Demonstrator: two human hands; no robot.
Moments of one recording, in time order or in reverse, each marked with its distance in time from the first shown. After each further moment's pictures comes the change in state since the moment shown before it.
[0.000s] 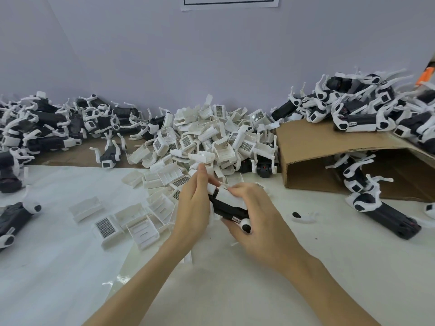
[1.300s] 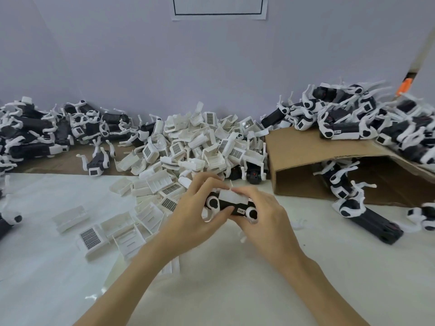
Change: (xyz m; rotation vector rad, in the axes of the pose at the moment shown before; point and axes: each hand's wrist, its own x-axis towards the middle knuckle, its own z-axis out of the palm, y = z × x) left_hand 0.005 -0.007 -0.012 0.426 -0.390 0.606; right_hand 0.004 0.011 -0.017 0.003 0.108 0.243
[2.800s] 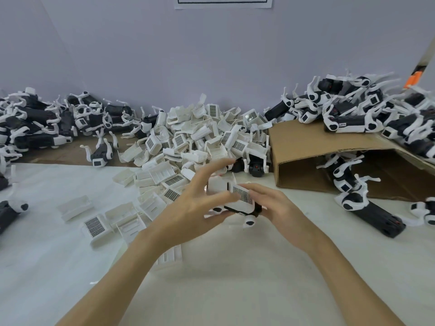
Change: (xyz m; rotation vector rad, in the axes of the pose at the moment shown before) left_hand 0.000 -0.007 -0.012 0.184 -0.086 0.431; right_hand 0.017 0.018 -0.031 0.790 -0.496 0.361
